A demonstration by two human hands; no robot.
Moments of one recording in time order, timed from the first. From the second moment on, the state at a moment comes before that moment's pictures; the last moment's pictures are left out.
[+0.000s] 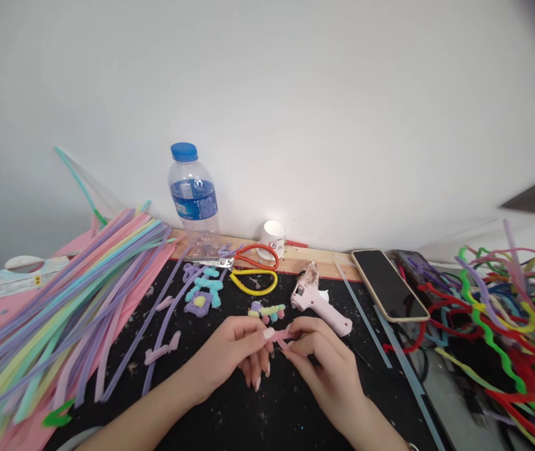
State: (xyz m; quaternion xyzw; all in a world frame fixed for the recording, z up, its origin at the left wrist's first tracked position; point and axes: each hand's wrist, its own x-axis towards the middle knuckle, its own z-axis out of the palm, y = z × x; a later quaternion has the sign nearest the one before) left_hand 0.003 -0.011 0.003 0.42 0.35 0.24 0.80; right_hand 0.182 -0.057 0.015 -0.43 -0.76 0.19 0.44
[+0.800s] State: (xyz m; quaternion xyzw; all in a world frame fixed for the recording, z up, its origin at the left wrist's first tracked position) left_hand 0.003 -0.018 0.011 0.64 0.41 0.27 0.59; right_hand 0.181 -0.056 0.012 -0.47 -0.75 0.15 0.45
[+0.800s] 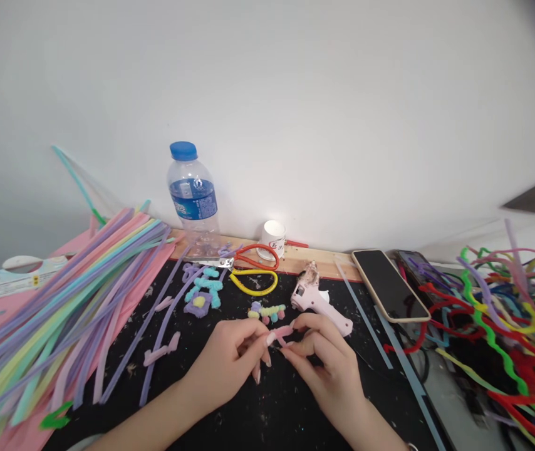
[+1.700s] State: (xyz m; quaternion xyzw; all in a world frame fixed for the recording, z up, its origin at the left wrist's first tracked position) left_hand -0.003 -0.008 0.009 0.60 0.46 0.32 0.58; right_hand 0.235 -0.022 -0.005 -0.72 -0.66 0.07 0.23
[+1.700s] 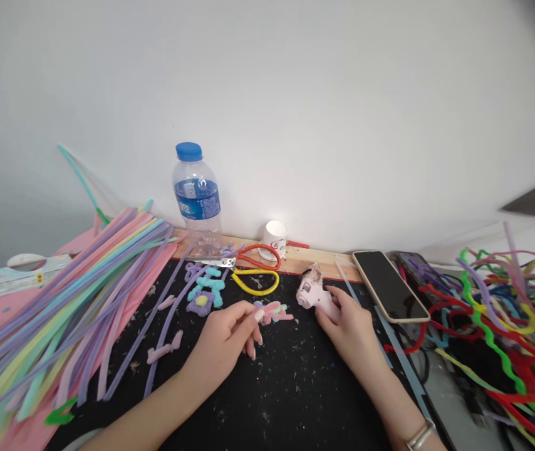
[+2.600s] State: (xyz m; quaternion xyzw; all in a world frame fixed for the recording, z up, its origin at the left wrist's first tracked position) left_hand -0.004 -0.006 0.008 0.58 0.49 0.30 0.58; right_hand 0.217 -0.037 0.011 -0.54 -0.68 0.37 0.32
